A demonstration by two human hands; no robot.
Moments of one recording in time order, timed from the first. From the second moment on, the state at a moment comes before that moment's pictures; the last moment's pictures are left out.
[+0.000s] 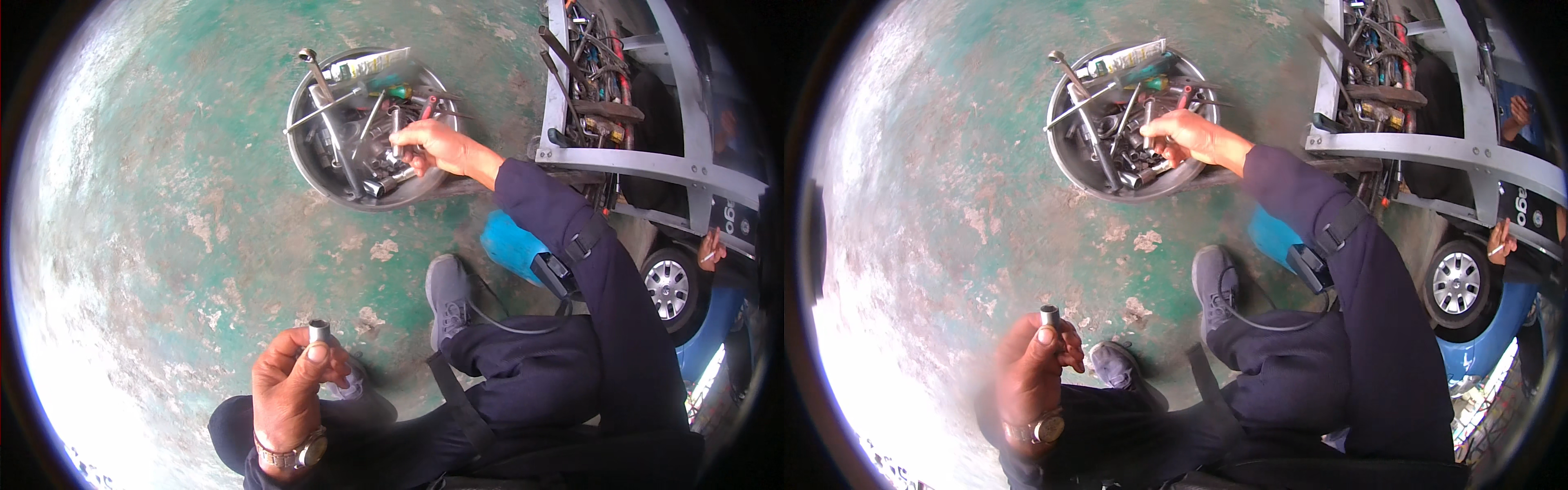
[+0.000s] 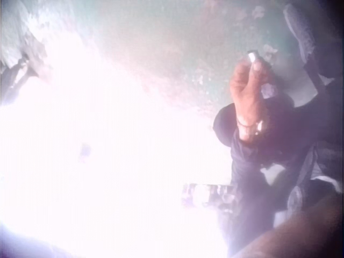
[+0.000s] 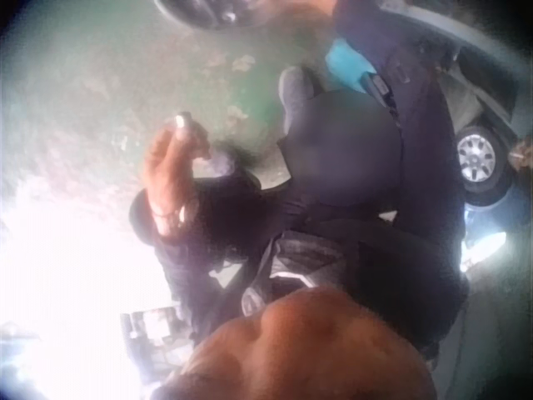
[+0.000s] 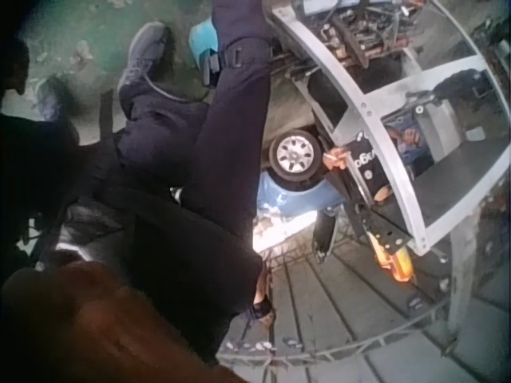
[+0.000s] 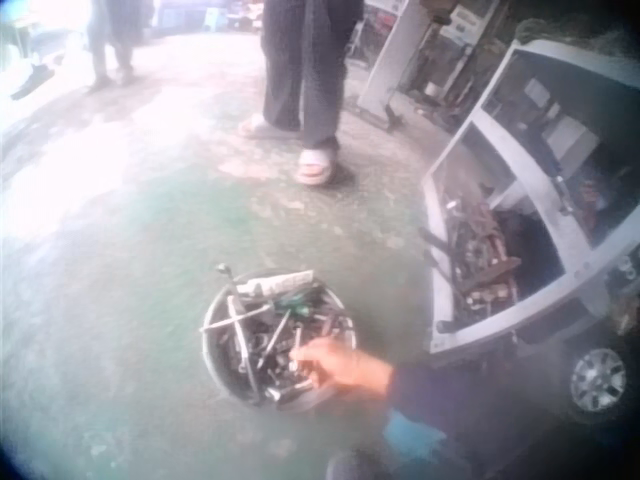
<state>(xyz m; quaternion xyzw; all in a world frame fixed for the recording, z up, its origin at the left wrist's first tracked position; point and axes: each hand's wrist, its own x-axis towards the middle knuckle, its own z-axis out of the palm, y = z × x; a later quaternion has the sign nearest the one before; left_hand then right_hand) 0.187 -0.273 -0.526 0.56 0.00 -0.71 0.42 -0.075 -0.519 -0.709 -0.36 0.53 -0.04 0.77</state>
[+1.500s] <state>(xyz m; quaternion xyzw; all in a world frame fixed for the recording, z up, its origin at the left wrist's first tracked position) 0.191 -0.265 -0.529 0.55 -0.01 -0.71 0.44 -0.077 -0.552 -0.691 -0.89 0.44 -0.06 0.06</state>
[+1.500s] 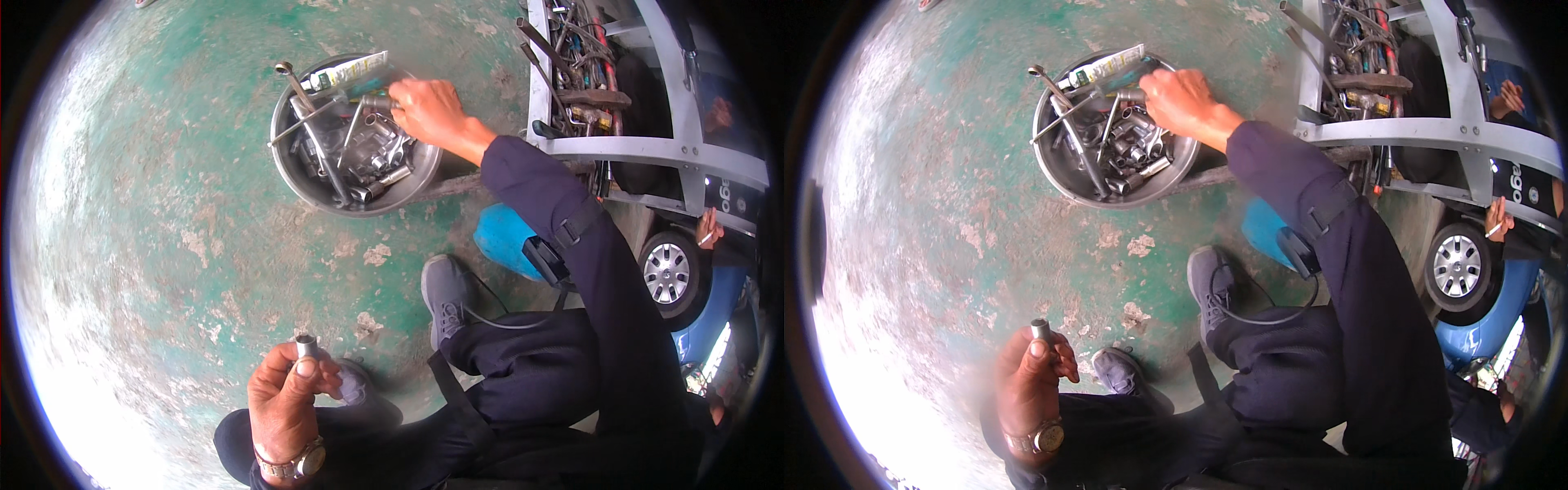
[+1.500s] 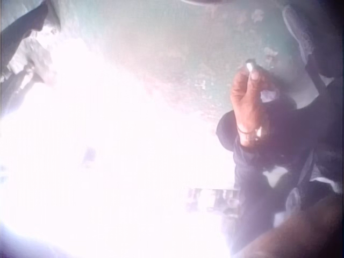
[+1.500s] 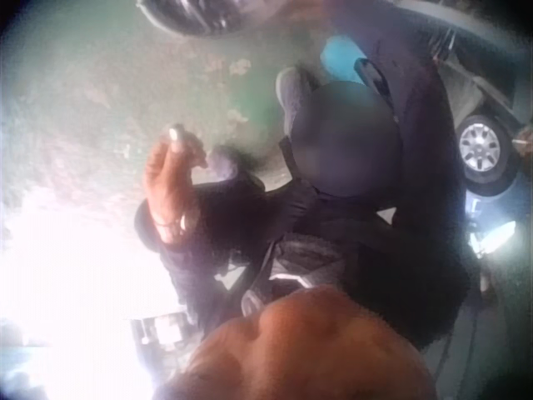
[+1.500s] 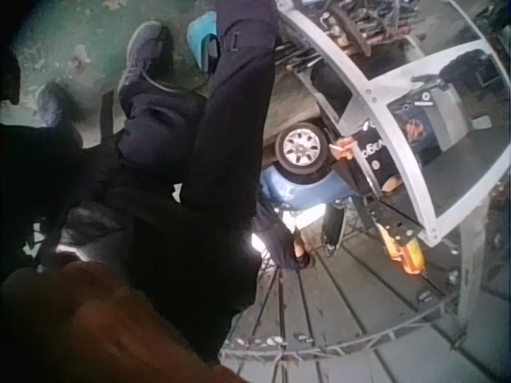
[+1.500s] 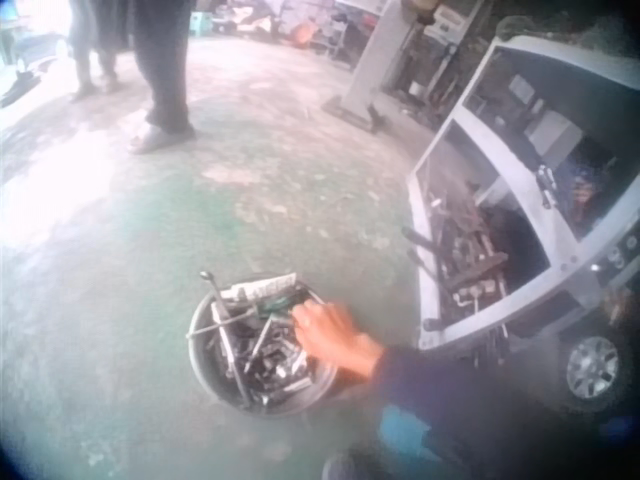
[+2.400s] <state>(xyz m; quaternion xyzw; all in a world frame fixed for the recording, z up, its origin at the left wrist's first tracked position) 0.191 -0.268 -0.531 0.55 -0.03 -0.71 0.44 -0.051 -0.510 -0.725 -0.92 0.27 0.10 0.25</state>
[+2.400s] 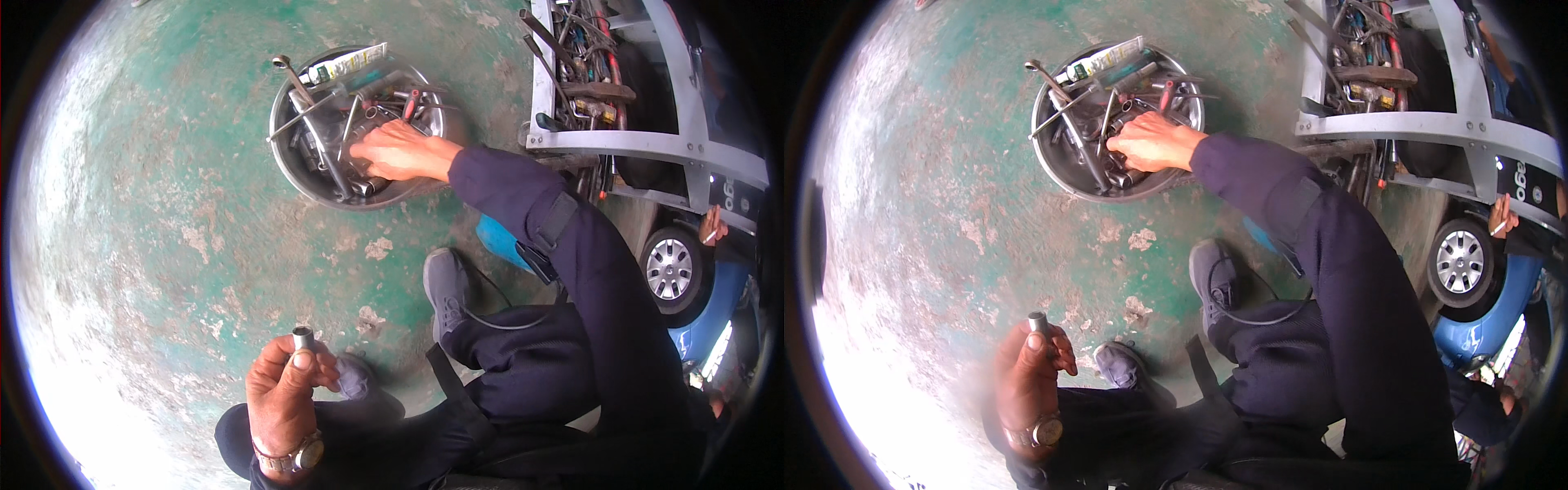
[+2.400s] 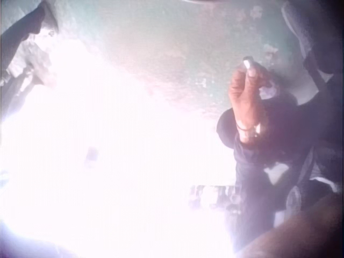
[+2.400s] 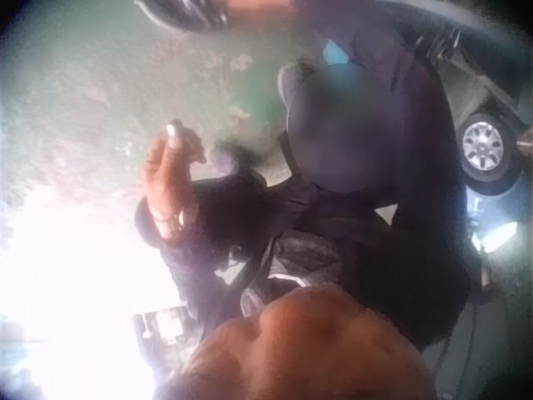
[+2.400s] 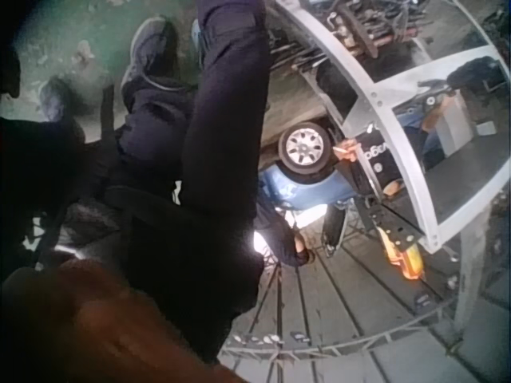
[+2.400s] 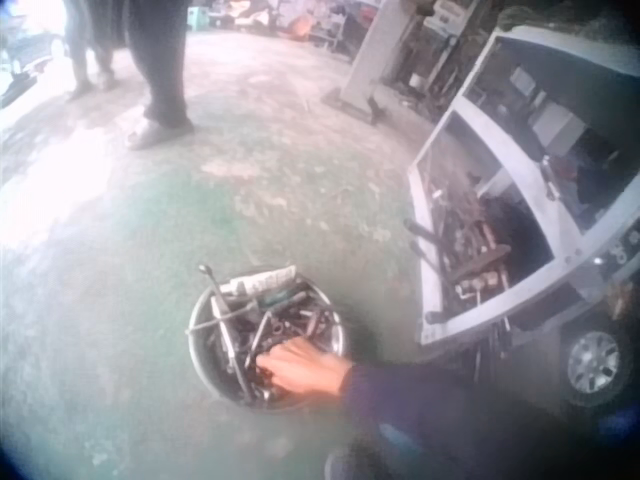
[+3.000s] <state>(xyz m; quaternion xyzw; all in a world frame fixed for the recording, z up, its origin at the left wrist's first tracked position) 0.189 -0.260 -0.521 0.54 -0.03 -0.70 0.46 -0.059 -0.509 -0.729 -0.93 0.29 0.10 0.20</state>
